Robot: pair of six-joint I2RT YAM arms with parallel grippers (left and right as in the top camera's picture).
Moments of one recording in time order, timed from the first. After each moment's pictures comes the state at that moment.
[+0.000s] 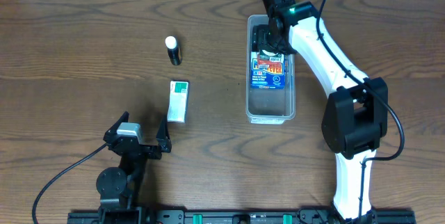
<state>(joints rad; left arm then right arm) 0.01 0.01 0.02 -0.10 0.16 -0.09 0.35 2.20 1.94 -0.97 0.02 0.41</state>
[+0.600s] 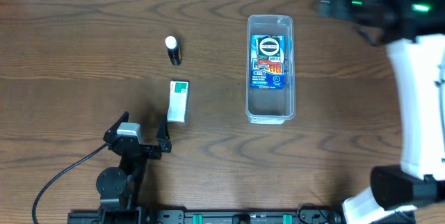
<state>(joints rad) 0.01 0.01 0.02 -0.10 0.16 -0.09 0.05 1.73 2.11 -1.26 0.06 0.30</state>
